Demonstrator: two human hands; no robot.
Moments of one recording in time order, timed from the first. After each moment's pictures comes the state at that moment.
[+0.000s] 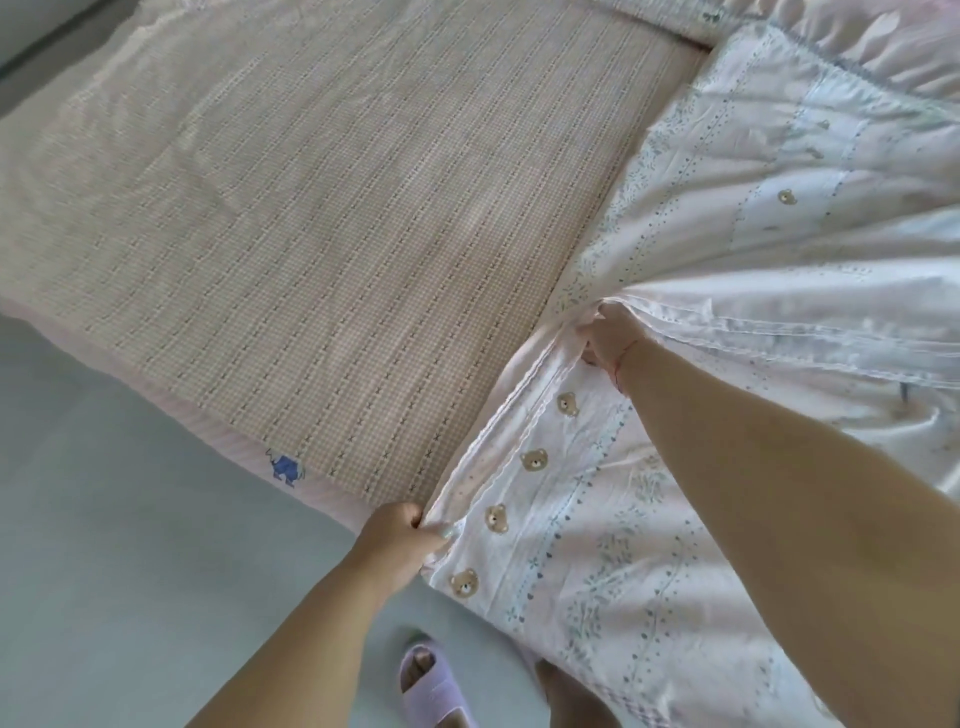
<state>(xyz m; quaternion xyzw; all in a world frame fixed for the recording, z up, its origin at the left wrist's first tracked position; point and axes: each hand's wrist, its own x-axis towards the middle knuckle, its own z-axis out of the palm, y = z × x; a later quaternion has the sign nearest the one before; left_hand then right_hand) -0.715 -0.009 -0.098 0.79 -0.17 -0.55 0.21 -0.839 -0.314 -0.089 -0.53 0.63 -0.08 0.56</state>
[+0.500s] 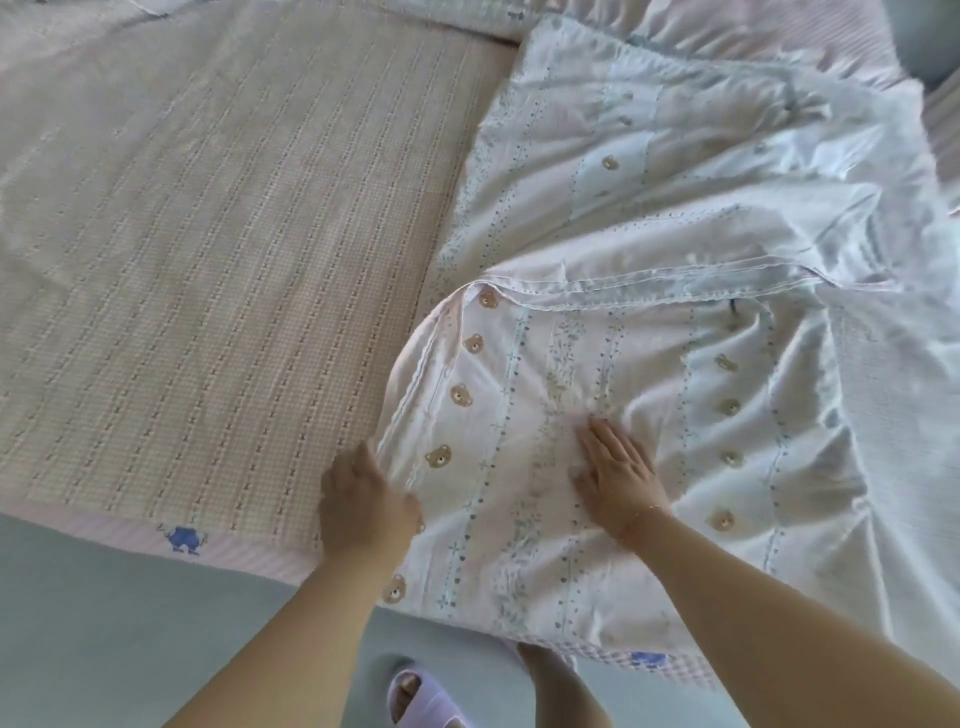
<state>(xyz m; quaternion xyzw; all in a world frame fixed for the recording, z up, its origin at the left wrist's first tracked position) -0.767 -0.066 -0.072 0.86 -0.44 -0.26 0.06 -1.031 -0.153 -0.106 -0.76 0.60 0.13 0.21</state>
